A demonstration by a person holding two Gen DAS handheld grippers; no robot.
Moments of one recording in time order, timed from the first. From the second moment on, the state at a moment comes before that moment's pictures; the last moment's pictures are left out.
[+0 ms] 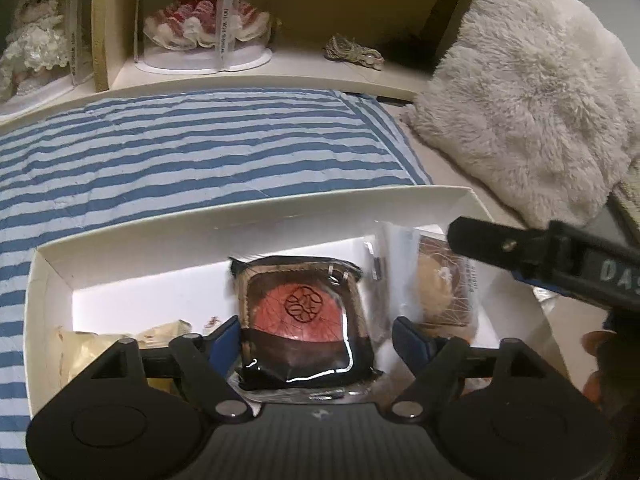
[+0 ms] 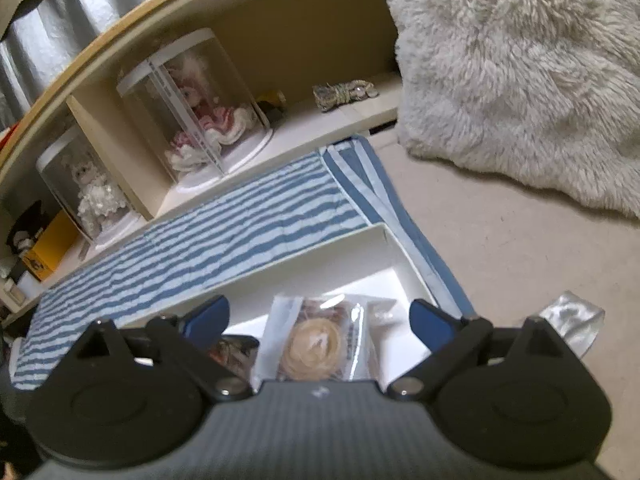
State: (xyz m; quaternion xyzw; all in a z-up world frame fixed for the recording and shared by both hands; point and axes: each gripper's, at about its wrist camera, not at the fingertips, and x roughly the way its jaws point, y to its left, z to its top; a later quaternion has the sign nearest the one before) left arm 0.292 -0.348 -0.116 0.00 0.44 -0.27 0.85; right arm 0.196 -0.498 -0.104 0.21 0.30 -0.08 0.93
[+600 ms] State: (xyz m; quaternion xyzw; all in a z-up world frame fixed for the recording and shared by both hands) left arm 0.276 -0.338 -0.094 -0.01 0.44 -0.28 0.85; right arm 0.176 -0.488 -0.087 0.17 0.31 -0.09 0.93
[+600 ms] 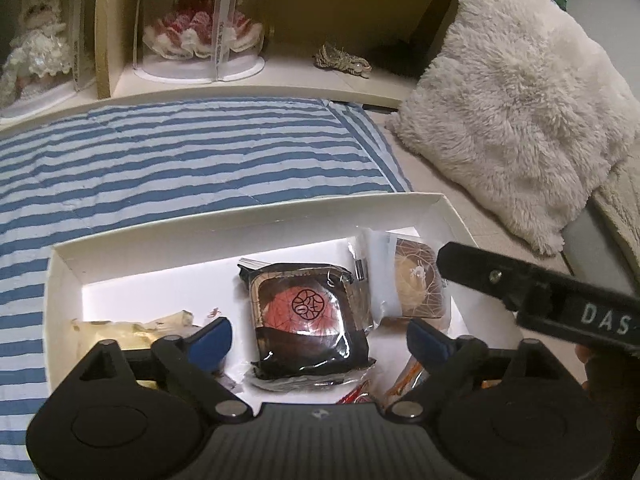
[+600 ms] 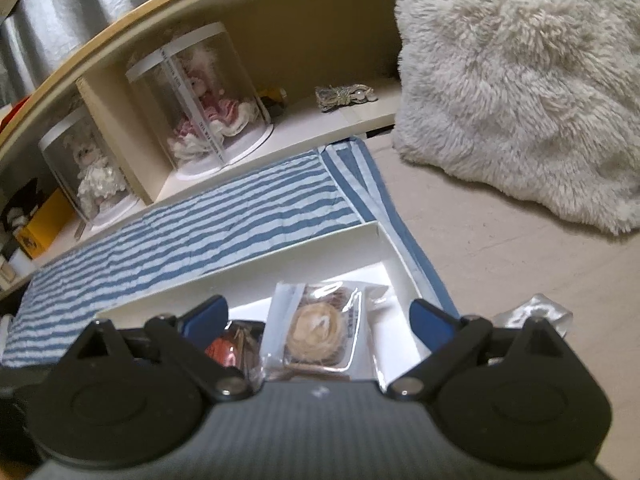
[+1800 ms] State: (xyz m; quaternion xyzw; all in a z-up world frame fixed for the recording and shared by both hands) left arm 0.133 -0.189 0.030 0.00 0.35 -0.18 0.92; right arm 0.063 -0.409 -0.004 0.06 0.30 -0.08 0.95
